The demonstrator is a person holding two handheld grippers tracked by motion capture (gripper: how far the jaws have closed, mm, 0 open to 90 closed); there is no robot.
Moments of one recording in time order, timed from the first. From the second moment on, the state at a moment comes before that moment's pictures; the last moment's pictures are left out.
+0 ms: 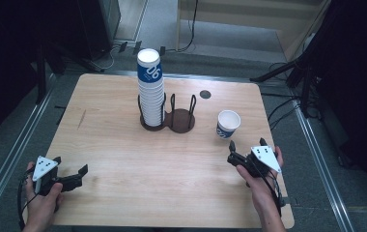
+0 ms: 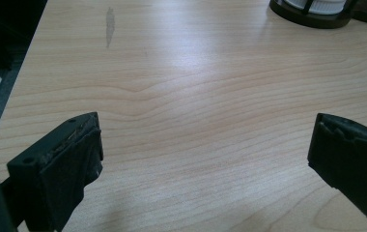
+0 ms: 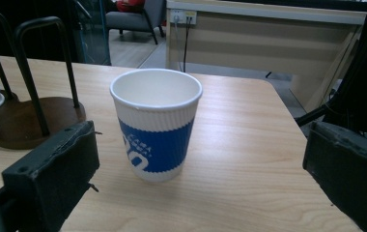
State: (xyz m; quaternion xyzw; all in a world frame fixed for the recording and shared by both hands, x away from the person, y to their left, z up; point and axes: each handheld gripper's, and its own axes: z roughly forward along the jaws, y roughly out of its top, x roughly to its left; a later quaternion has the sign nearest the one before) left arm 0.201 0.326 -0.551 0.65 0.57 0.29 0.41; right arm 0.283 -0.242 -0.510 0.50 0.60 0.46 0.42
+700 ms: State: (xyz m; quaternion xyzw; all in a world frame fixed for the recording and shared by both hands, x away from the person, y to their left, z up) left arm 0.201 0.326 -0.551 0.65 0.57 0.29 0.41; right arm 0.264 -0.272 -0.529 0.53 0.60 0.44 0.42
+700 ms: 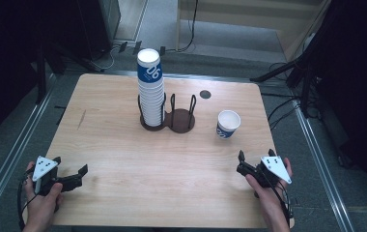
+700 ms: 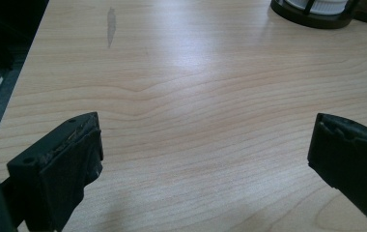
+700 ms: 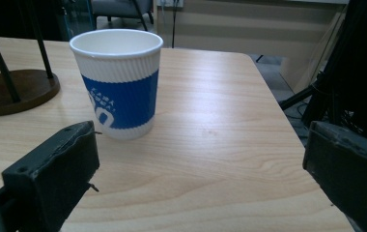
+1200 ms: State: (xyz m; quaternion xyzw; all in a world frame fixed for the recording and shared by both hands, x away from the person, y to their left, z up) left arm 0.200 0.326 -0.551 0.65 0.57 0.29 0.41; right arm 0.250 -0.297 -0.539 0.55 0.60 0.42 0.41
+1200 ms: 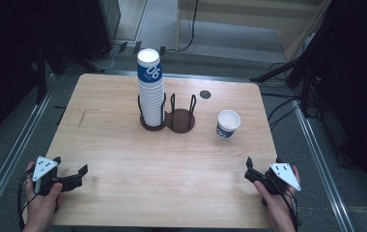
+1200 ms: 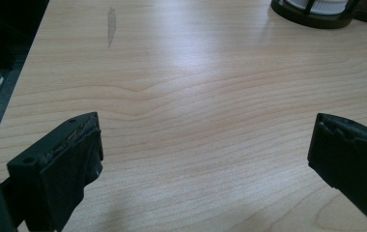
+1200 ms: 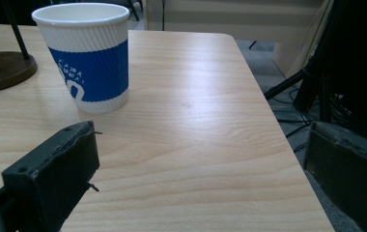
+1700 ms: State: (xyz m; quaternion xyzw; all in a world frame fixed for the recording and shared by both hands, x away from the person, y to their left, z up) left arm 0.200 0.326 -0.551 0.65 0.57 0.29 0.41; right arm 0.235 -0.316 -0.544 0.56 0.59 0.43 0.39
